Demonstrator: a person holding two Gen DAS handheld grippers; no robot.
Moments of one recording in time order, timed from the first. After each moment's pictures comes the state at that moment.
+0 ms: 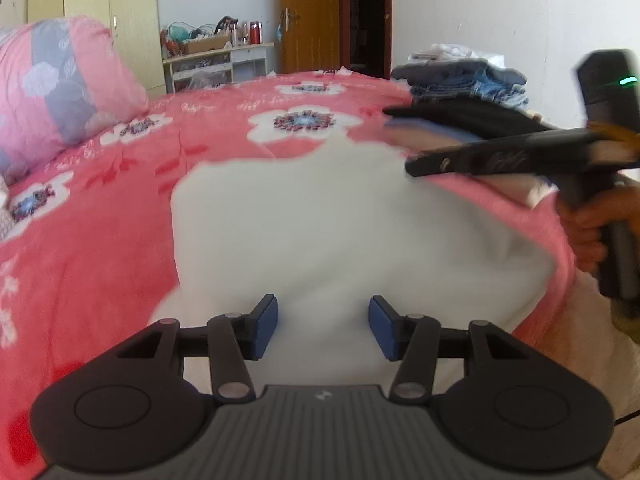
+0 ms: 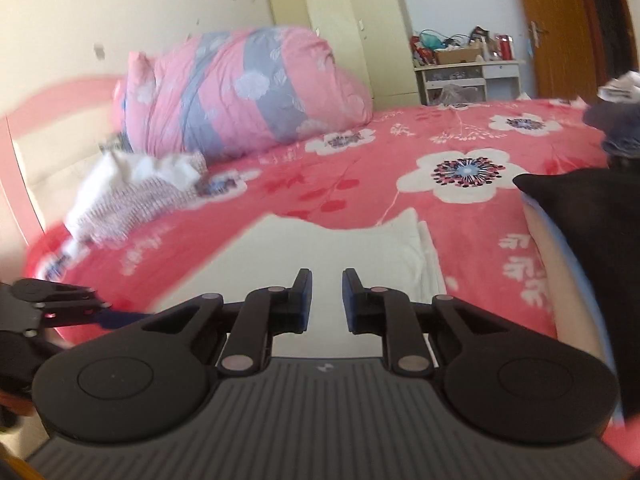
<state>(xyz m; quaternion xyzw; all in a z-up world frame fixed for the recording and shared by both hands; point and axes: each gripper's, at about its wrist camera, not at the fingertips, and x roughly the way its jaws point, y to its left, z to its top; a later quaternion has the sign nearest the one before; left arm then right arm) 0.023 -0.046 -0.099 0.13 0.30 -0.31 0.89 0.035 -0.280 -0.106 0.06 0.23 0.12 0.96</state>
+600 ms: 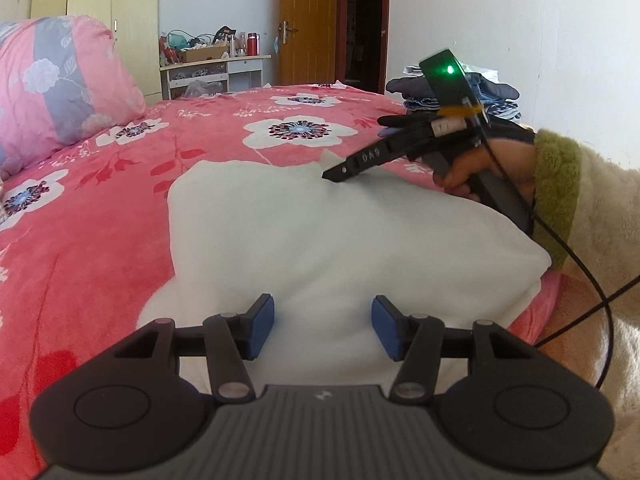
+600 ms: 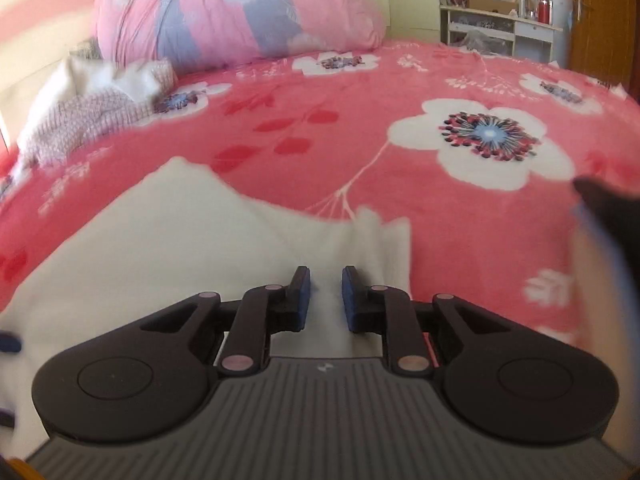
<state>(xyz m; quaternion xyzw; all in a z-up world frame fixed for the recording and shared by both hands) 0.019 -0.033 -0.107 0.10 0.29 -0.33 0.90 0.171 -0.299 -0.134 0.03 0.31 0.15 0.94</state>
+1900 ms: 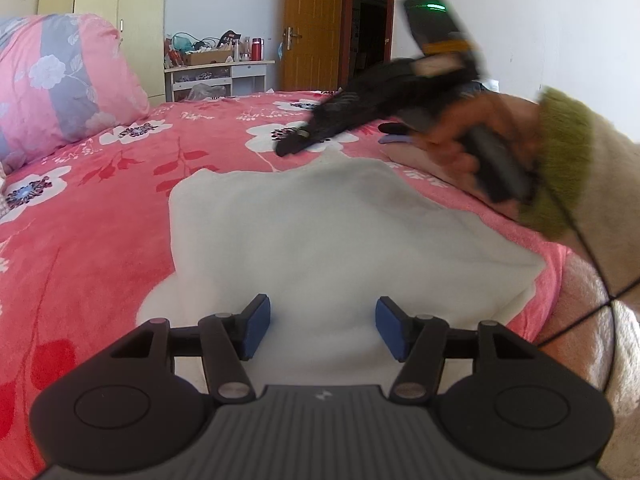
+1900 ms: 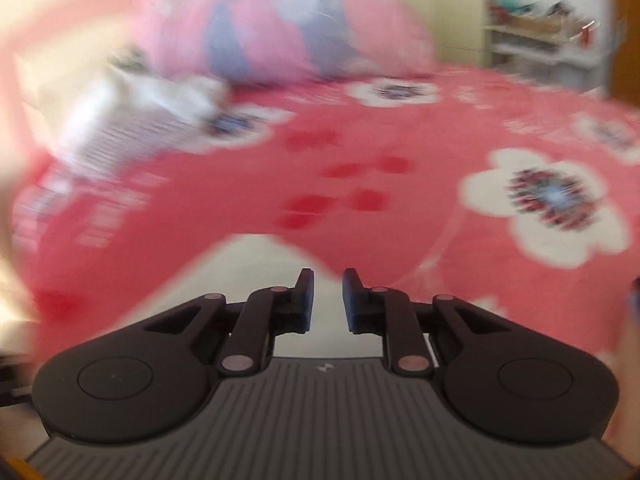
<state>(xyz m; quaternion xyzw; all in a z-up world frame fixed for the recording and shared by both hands) 0.013 -0.029 -0.107 0.08 0.28 -0.32 0.90 0.169 -0.246 -0.084 0.02 0.31 0.25 0.92</state>
